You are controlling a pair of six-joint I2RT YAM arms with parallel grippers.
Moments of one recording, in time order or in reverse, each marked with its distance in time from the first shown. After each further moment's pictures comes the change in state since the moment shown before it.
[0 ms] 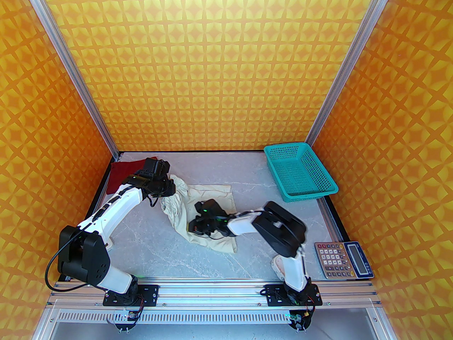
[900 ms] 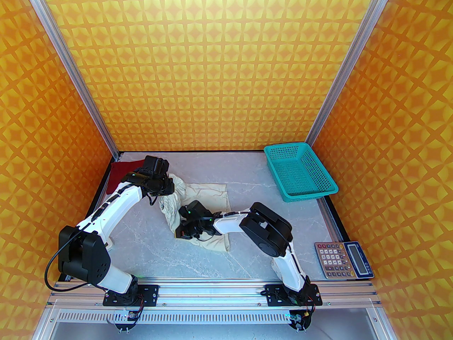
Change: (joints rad) left arm -0.002 0.004 0.035 -0.055 -0.018 0.010; right arm 0.085 0.012 0.120 -0.212 -0.027 -0.092
